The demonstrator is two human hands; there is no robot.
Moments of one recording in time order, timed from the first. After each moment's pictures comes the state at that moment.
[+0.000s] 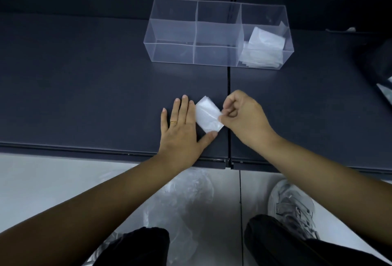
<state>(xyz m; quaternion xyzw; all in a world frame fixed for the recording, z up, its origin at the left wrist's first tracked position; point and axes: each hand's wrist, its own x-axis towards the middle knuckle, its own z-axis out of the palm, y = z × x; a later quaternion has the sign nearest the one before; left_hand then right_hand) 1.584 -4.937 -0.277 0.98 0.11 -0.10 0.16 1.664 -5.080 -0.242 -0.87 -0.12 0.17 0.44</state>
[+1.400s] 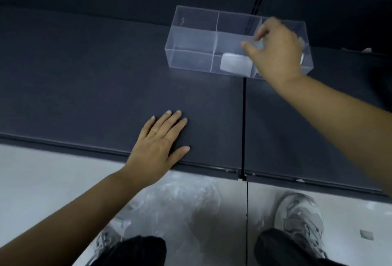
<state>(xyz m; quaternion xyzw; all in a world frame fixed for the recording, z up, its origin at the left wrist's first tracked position) 1.539 -4.863 -0.272 0.99 0.01 -0.03 0.13 1.777 -5.036 -0.189 -0.93 -0.18 -0.12 0.28</state>
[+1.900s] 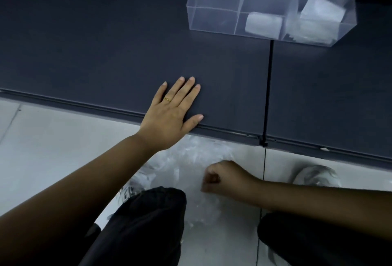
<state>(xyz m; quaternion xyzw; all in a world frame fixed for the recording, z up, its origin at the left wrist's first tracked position) 1.524 -4.848 -0.284 1.00 0.00 -0.06 0.05 1.528 -5.060 -0.307 -0.77 -0.33 0.48 0.27</state>
